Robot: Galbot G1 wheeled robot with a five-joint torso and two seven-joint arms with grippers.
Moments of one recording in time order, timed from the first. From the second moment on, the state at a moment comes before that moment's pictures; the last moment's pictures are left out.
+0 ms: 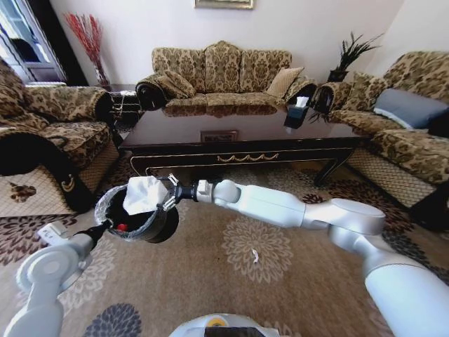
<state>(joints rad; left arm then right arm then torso) 1.36 -1.14 -1.02 -2.19 -1.41 0.74 -0.73 0.16 1.17 -1.01 1.42 0.71 0.25 -0.35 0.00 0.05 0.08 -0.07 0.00</state>
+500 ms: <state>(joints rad) 1.35 -1.15 -1.02 -2.17 -1.41 0.74 -0.72 0.22 1.19 -1.04 1.40 0.61 0.30 -0.50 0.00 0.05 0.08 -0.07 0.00</state>
